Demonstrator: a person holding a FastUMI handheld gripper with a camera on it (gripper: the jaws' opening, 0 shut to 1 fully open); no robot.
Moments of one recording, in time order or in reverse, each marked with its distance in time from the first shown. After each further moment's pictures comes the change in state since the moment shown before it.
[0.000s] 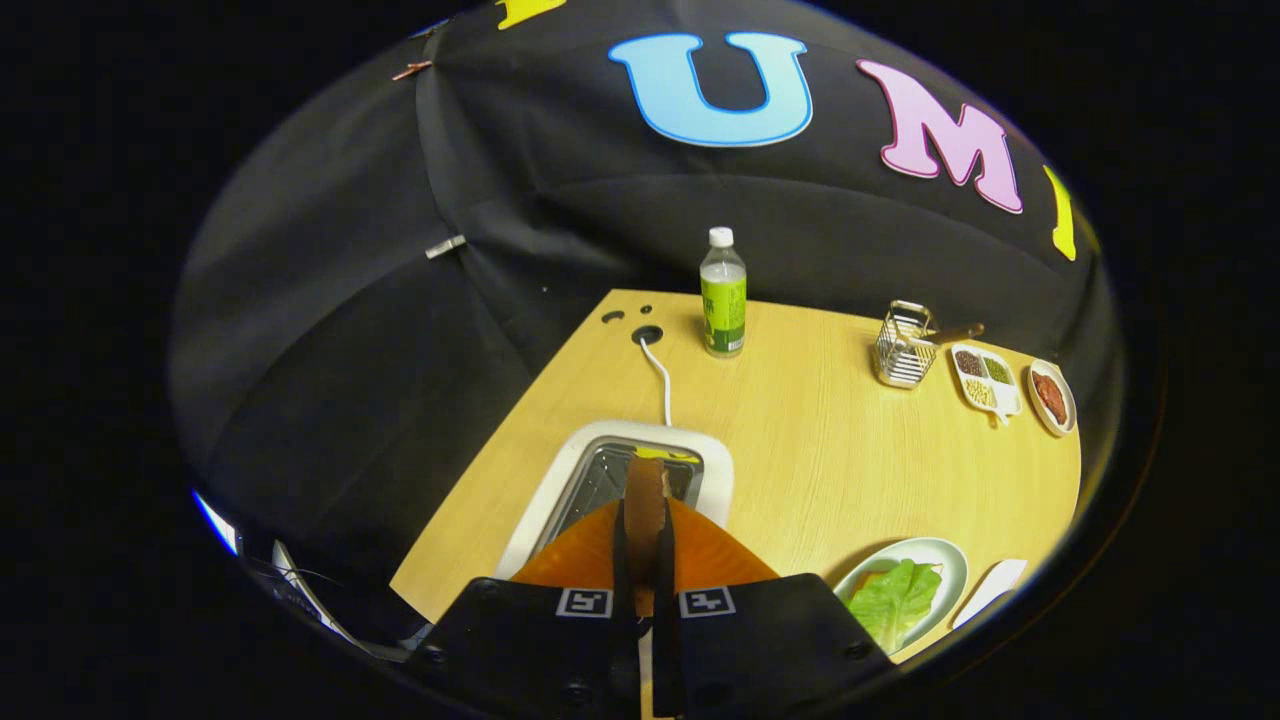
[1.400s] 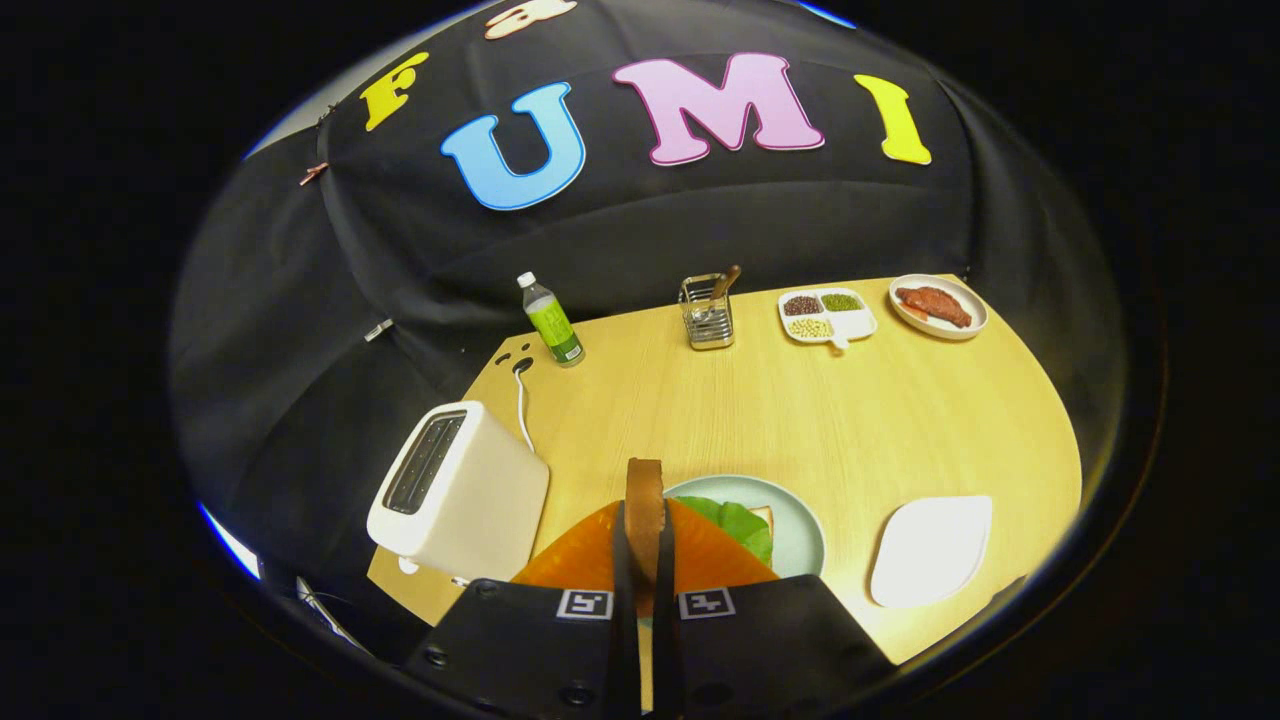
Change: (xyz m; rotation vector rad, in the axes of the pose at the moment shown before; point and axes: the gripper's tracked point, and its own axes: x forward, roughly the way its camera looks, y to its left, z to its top) arm -0.117 -0.210 -0.082 0.252 -0.096 -0.090
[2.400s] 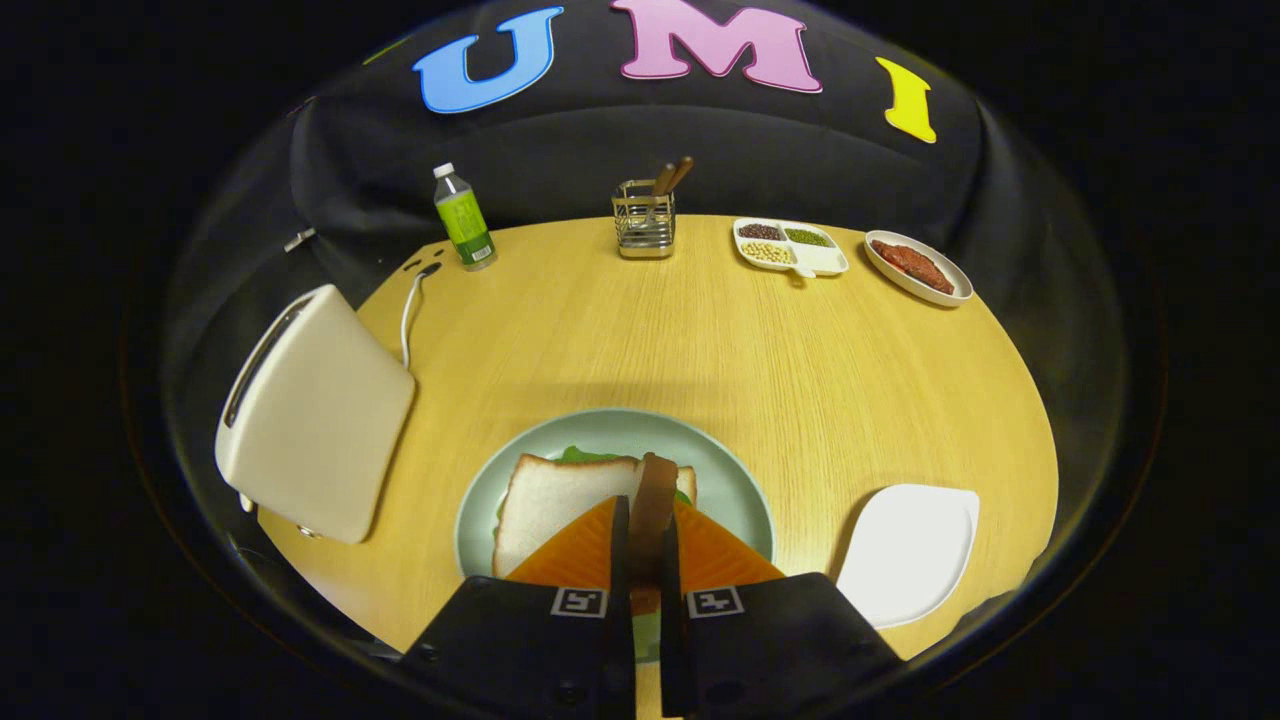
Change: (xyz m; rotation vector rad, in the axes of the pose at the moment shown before) arm 0.065 -0.094 -0.070 -0.155 0.204 -0.224
